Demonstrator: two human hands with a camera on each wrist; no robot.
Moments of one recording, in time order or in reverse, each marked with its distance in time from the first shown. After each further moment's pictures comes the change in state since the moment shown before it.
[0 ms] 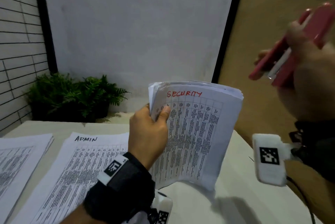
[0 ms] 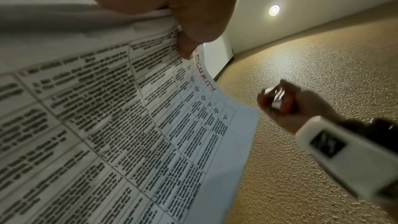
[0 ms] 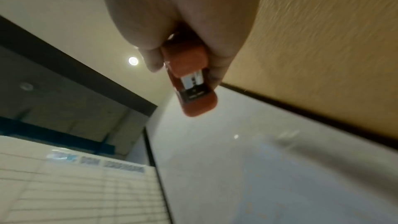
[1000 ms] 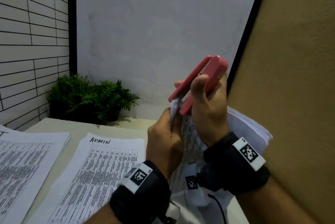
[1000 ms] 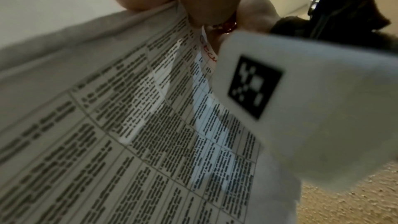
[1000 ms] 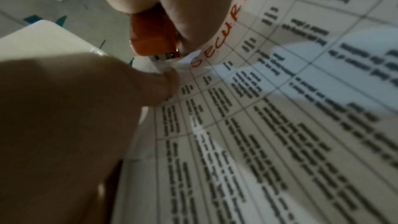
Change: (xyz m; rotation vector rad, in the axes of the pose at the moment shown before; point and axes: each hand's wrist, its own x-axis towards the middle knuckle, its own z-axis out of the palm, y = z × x) left_hand -0.005 -0.001 -0.009 0.097 0.160 0.381; right_hand -0.069 0.060 0.147 0.036 -0.294 -0.069
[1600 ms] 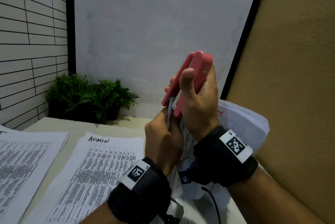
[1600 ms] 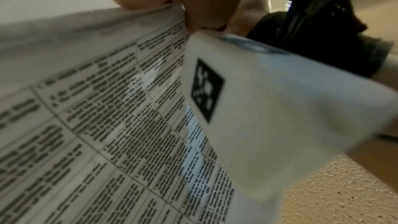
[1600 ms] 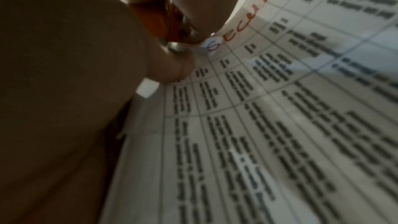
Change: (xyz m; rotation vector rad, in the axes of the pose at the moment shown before) left_hand 0.003 0.003 0.003 -0.057 0.057 -0.045; right_hand 0.005 0.003 0.010 -0.031 -0.025 -0.068
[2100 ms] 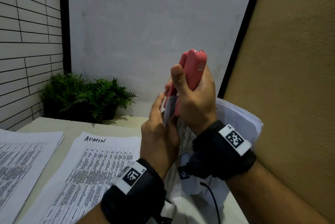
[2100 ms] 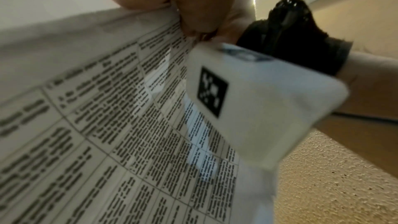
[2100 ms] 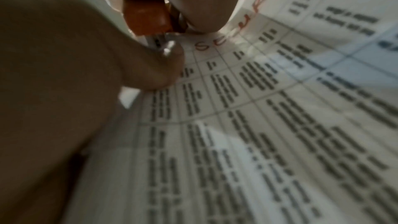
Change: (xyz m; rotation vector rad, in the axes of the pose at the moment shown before) left_hand -0.001 0.006 -0.002 0.176 -0.040 0.074; right_hand 0.006 0.001 -0.006 -0.114 -0.004 -0.031
